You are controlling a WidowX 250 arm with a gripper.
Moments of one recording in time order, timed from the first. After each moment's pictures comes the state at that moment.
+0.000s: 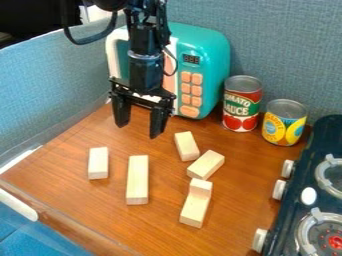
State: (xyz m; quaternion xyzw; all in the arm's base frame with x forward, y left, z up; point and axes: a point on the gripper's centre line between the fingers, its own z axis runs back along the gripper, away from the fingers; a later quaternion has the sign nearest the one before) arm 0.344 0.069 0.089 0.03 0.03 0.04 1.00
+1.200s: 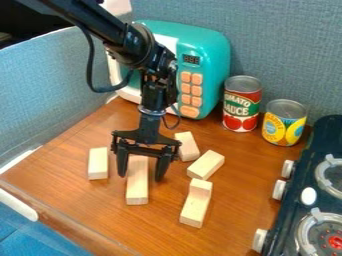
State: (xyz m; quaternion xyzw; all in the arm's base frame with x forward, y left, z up) arm 0.336 0.067 0.007 0.08 0.07 0.28 0.96
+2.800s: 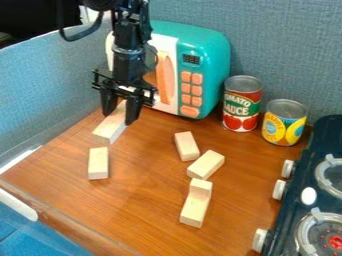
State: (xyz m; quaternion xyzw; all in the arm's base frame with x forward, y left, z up) arm 0.360 0.117 0.086 0.07 0.02 0.08 0.99
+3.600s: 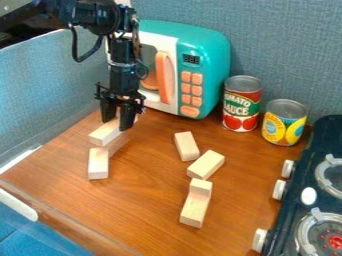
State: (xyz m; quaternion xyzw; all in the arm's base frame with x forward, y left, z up) arm 0.387 0.156 0.042 0.03 0.08 0.01 1.00
